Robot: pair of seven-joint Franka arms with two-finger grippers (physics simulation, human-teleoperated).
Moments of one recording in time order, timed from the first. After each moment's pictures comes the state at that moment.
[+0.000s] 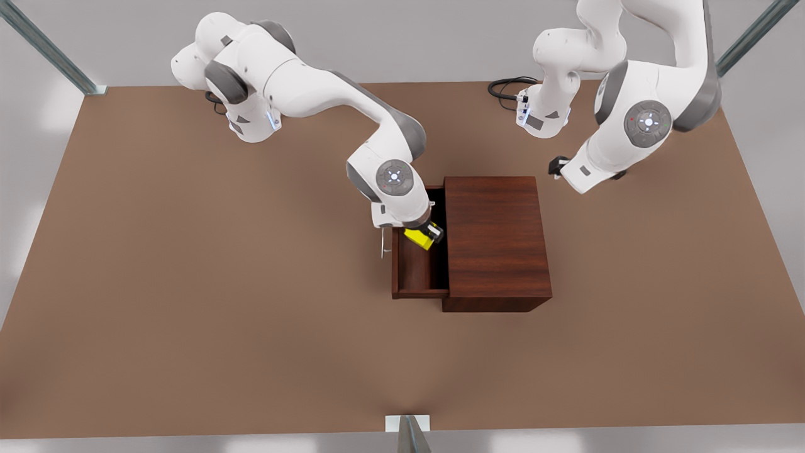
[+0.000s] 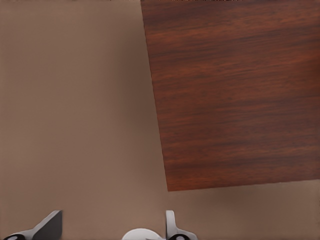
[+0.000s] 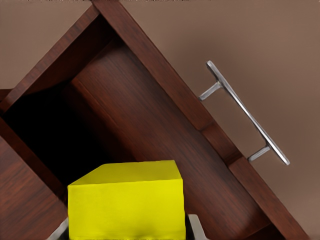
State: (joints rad) left arm -0.14 -0.10 -0.13 -1.87 0.02 1.50 -0.12; right arm 0.71 0.75 0.11 -1.06 0.13 1.90 1.47
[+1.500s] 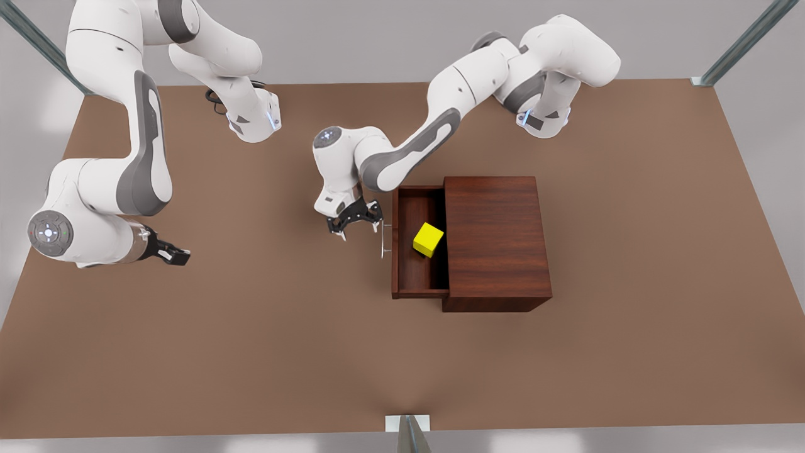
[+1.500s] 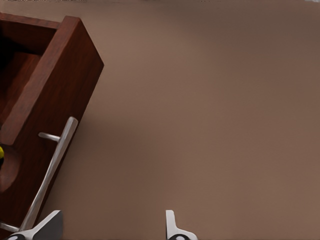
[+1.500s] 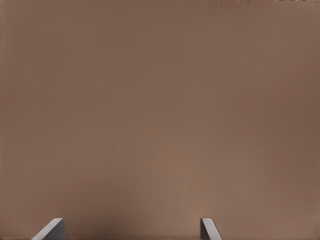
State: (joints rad) left arm -0.93 1.01 -0.14 -0.86 0.53 1.89 -1.41; right arm -0.07 0.31 0.06 -1.50 -0.03 1.52 0.50
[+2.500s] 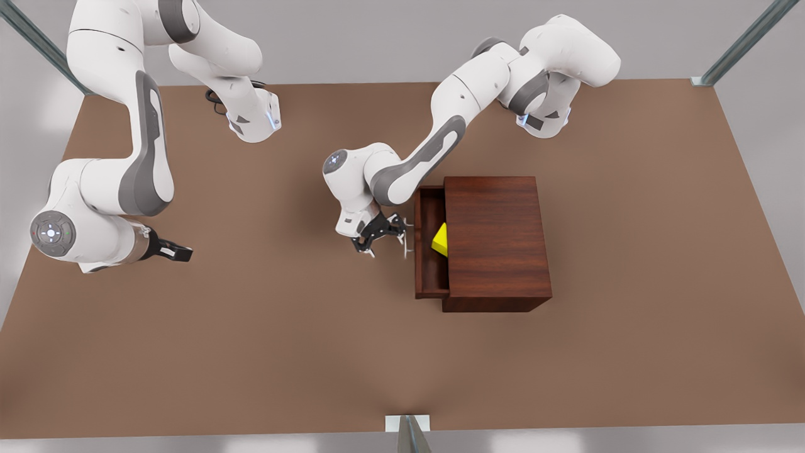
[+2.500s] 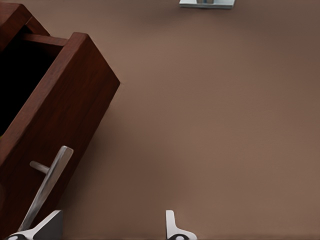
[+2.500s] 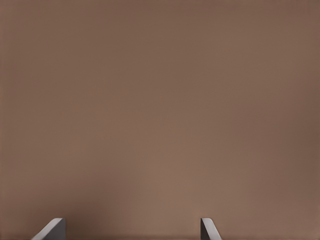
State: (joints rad) left arm -0.94 1.01 -0.05 -0.91 0.53 1.78 -1.42; right arm -0.06 0.31 0.06 -1.50 -0.04 1.53 0.37
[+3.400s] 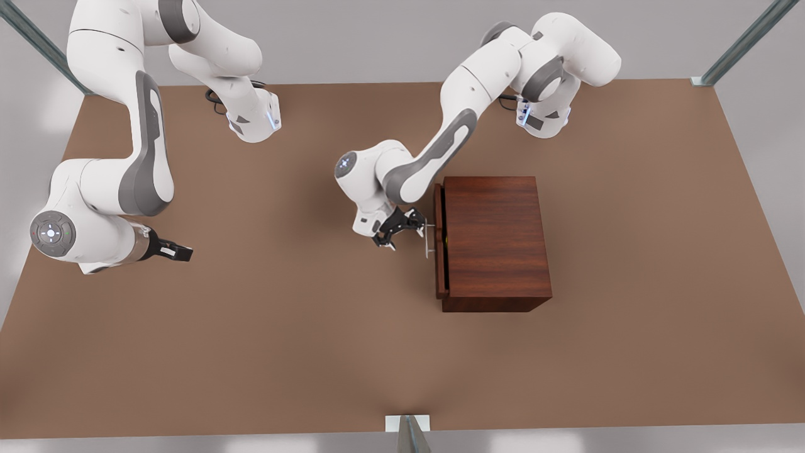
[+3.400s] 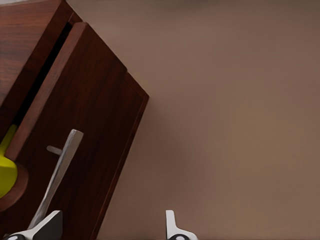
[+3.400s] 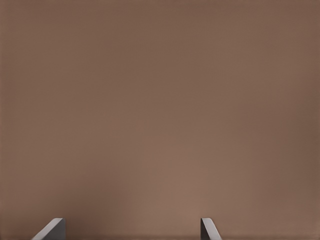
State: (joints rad) left arm -0.90 0.87 -0.05 -1.13 0.52 1.74 -1.35; right arm -0.06 0.31 0.06 -1.50 -0.04 1.53 0.35
